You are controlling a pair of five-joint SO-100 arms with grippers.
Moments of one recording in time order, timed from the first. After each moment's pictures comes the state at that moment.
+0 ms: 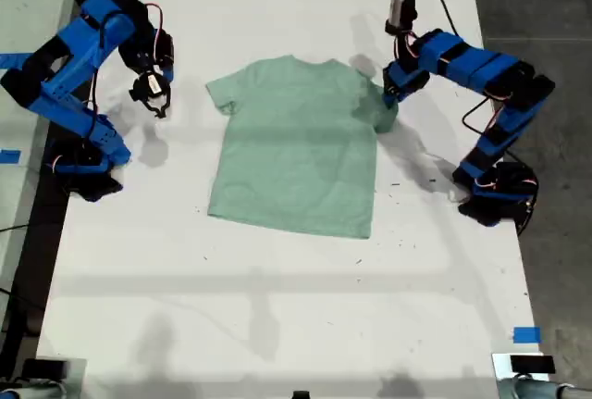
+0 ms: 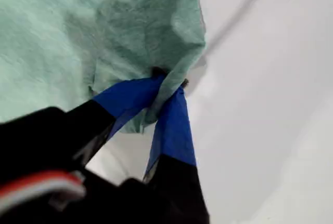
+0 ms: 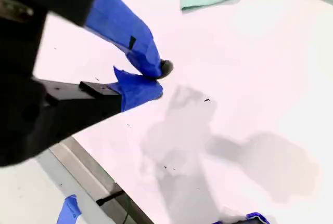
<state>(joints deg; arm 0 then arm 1) -43.2 104.3 92.7 99.4 37.0 57.6 85.3 100.9 66.5 -67.8</state>
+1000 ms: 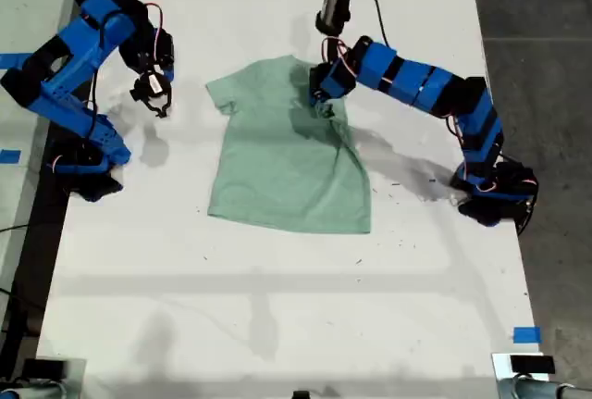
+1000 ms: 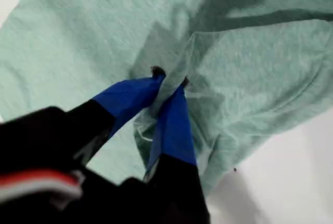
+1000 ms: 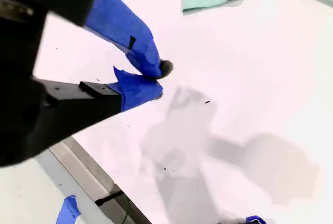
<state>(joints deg) -43.2 104.3 92.7 99.0 36.5 32.7 54.1 51.0 69.5 -45.5</state>
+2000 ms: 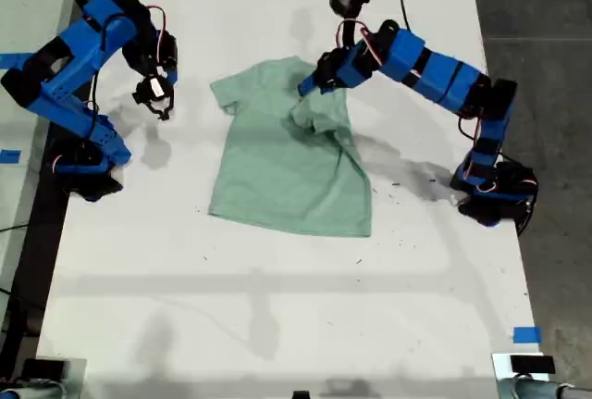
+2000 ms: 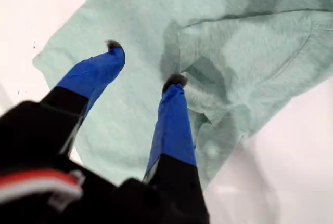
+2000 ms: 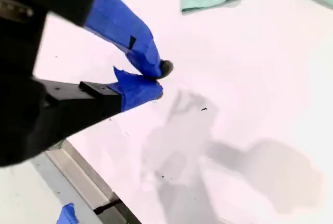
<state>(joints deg) -41.6 104.3 93.1 97.5 35.9 31.6 75.9 58.5 78.7 -45.1</state>
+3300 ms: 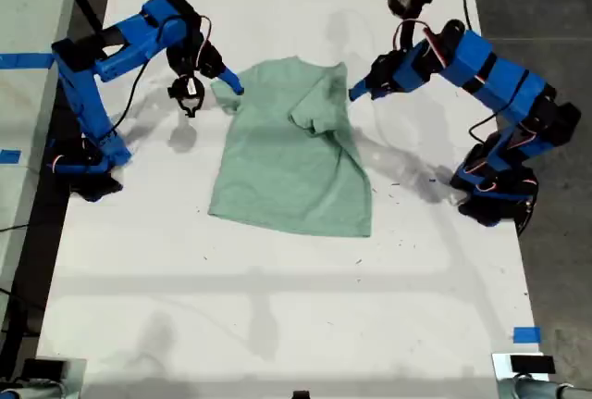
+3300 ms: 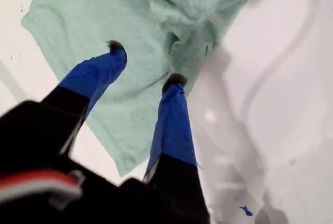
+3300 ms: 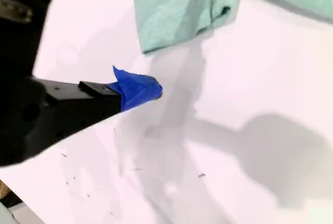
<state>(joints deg) -40.4 69.8 72.5 88.4 45.8 35.7 109.5 90.8 83.3 -44.6</state>
